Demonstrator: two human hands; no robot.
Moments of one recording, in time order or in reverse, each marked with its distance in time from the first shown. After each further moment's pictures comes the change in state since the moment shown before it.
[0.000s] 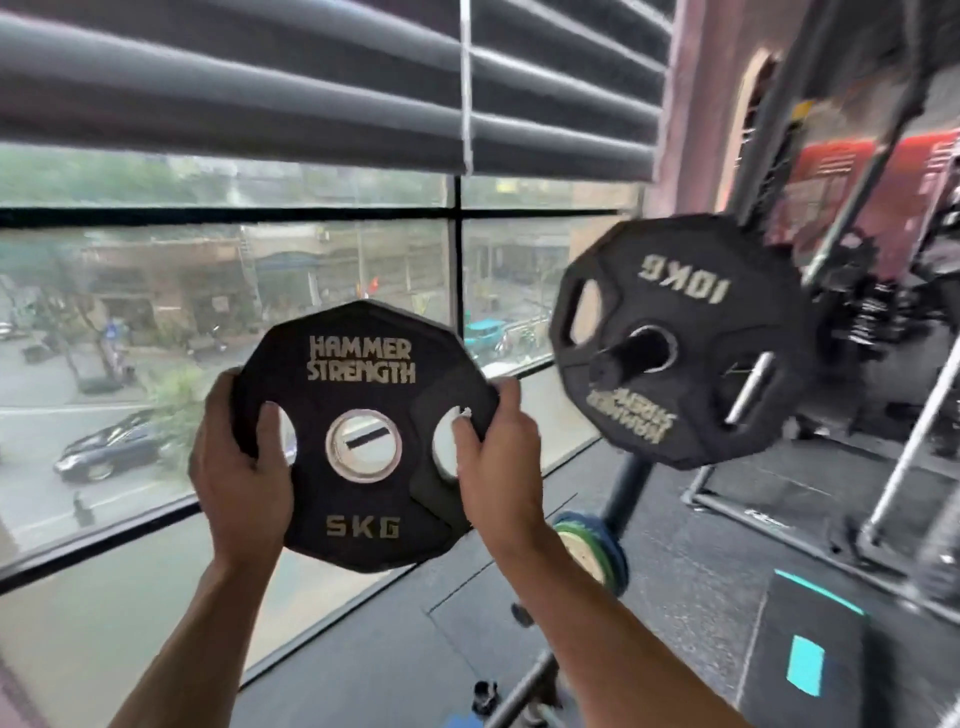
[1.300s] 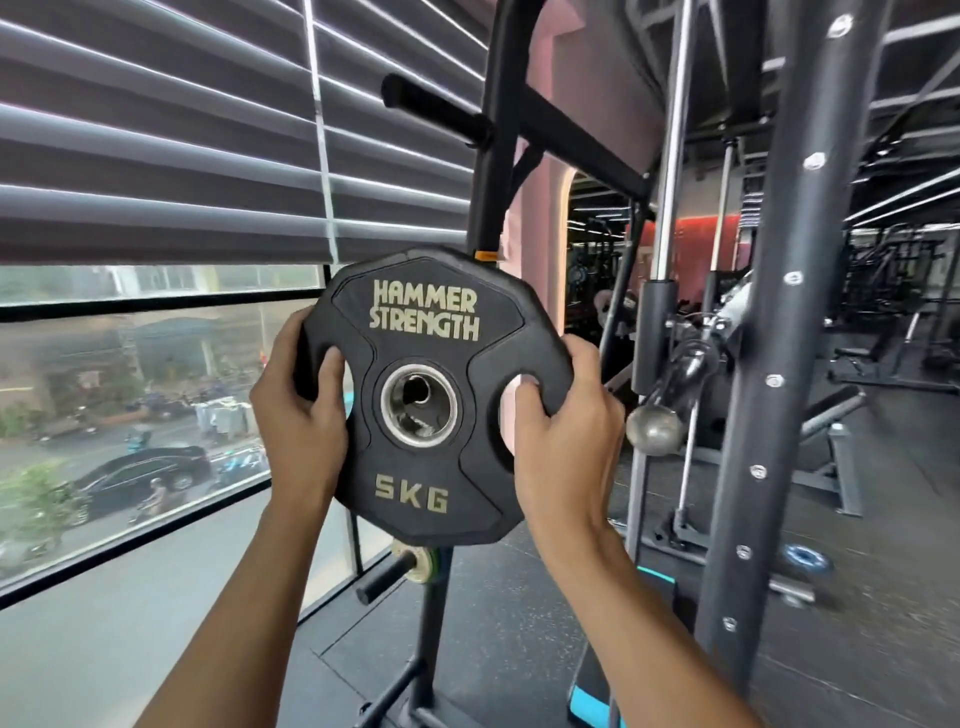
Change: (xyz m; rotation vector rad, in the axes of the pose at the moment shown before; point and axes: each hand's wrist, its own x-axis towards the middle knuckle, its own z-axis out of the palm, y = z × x) left_hand -0.106 0.419 -0.034 -0.611 -0.161 0.162; right_hand -0.116 -0.159 -0.417 -0.145 0.496 -0.099
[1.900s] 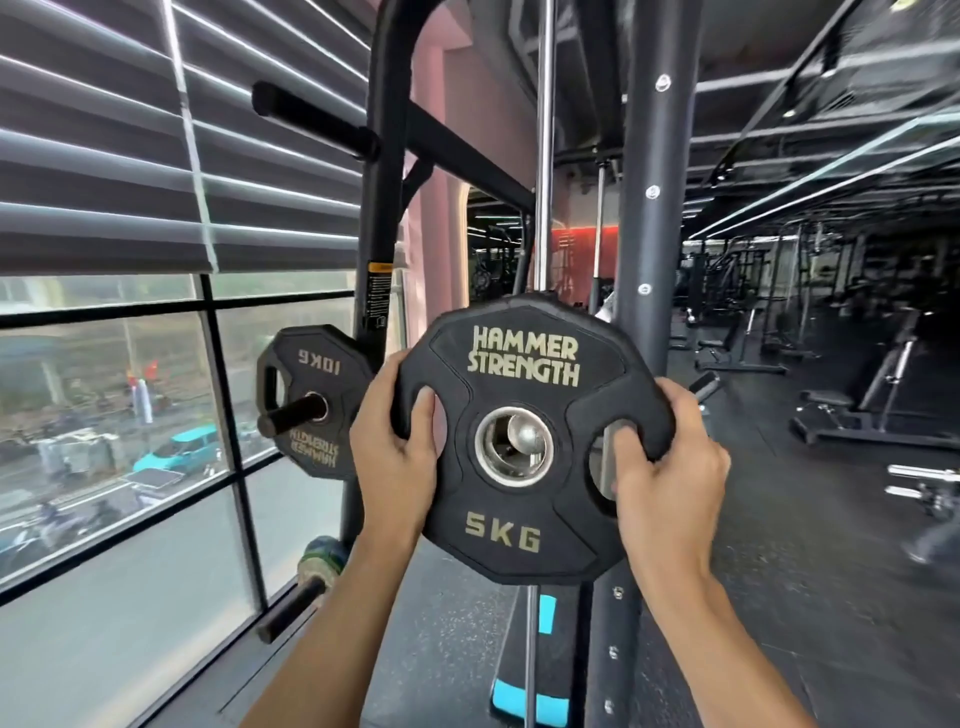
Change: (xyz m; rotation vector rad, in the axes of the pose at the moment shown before) left_hand -0.071 0.054 0.127 -0.229 -0.170 -0.129; right_hand 0.015 0.040 -0.144 -0.230 0.177 0.099
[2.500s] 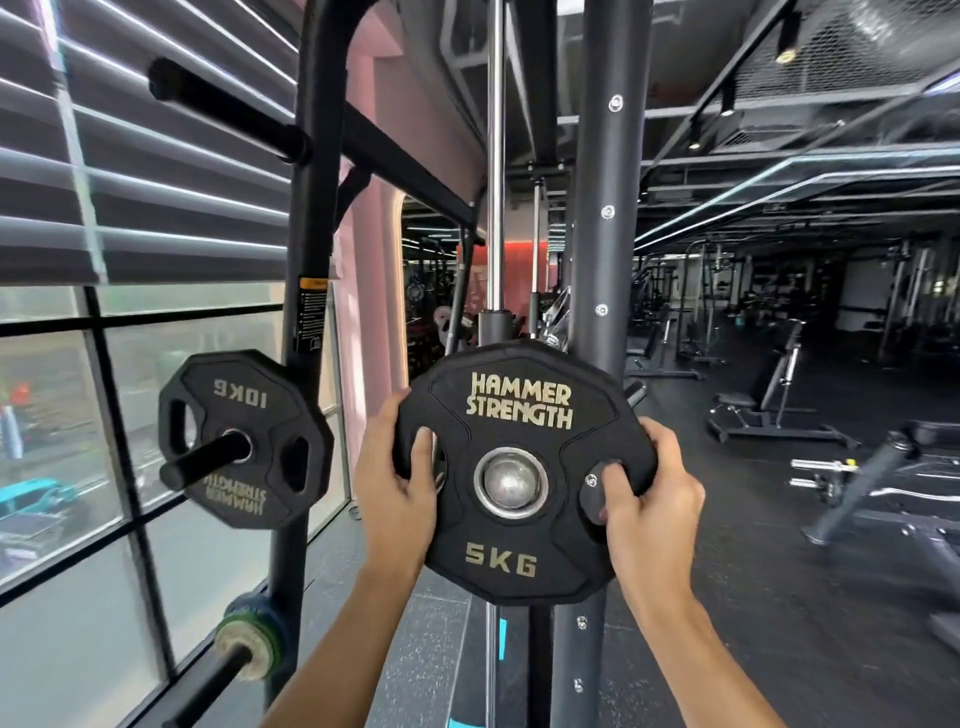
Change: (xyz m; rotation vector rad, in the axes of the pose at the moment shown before) left_hand 0.008 -0.065 0.053 -0.103 -0.082 -0.047; right_hand 0.026 0.063 0.036 0.005 0.012 0.017
